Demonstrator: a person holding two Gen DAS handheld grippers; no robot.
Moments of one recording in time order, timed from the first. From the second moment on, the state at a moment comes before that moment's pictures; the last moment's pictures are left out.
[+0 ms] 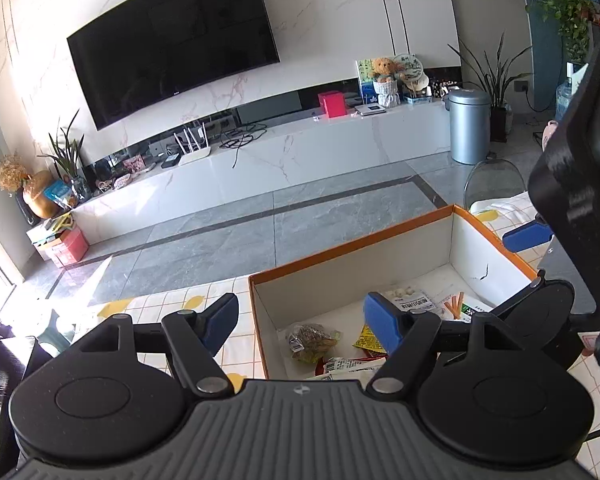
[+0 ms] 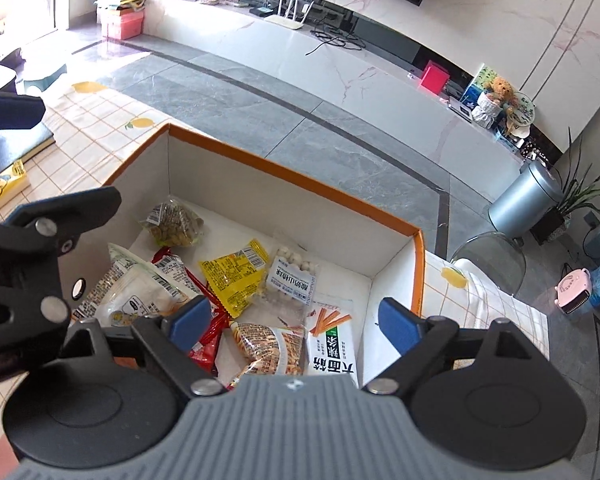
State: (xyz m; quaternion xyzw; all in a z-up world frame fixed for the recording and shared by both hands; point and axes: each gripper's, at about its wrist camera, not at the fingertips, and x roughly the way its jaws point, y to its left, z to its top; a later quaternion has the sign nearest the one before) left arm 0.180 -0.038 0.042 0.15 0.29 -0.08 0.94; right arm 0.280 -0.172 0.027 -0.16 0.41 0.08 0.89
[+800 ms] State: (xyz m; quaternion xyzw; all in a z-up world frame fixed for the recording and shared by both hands) left arm 0.076 -0.033 0.004 0.05 0.32 -0.14 0.94; right arm 0.085 -0.222 0.000 -0.01 0.31 0.01 0.95
